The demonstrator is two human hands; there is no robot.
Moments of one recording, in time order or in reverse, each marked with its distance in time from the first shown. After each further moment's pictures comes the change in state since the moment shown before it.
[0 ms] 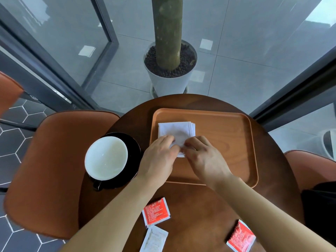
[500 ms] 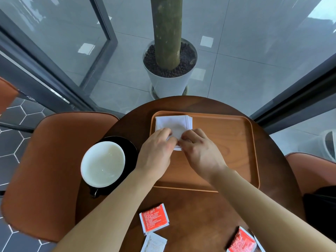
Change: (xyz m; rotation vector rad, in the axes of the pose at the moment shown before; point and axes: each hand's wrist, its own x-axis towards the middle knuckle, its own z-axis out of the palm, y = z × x) left_hand 0.028 -0.008 -0.009 -0.008 -0.004 -0.047; right_hand 0.030 0.007 0.001 0.007 0.020 0.012
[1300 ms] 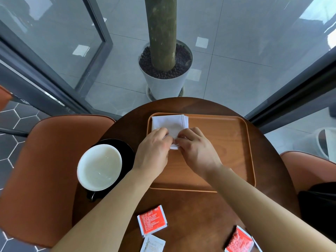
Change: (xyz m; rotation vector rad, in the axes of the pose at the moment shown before) left_hand 0.006 -0.003 0.004 -0.041 0.021 -0.001; right_hand 0.005 0.005 0.007 0.065 0.101 0.019
